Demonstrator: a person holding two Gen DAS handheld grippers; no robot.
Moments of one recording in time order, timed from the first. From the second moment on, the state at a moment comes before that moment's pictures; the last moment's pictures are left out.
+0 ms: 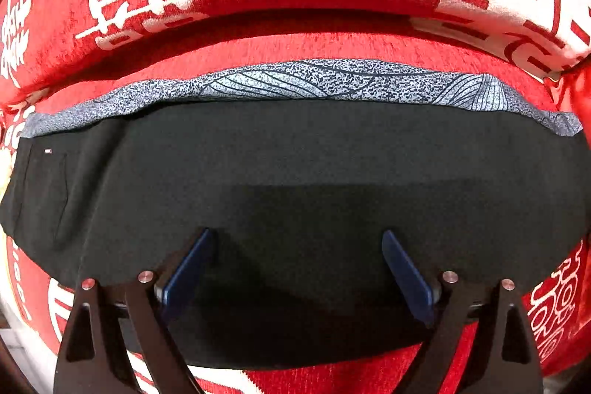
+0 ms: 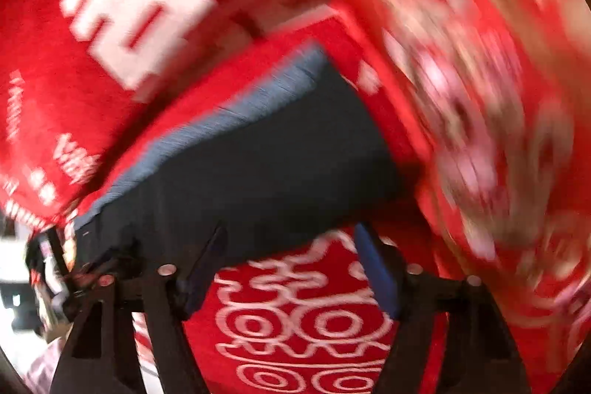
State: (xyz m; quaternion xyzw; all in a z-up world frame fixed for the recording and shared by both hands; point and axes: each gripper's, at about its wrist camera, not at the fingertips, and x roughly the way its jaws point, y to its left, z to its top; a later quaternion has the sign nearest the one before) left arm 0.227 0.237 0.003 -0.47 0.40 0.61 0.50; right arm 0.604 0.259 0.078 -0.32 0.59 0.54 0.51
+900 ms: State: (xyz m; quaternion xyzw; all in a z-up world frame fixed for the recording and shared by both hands) left arm 0.228 0.315 0.002 -0.40 0.43 0.63 0.50; right arm 0.550 0.368 0.054 -0.44 0.43 0.60 0.51
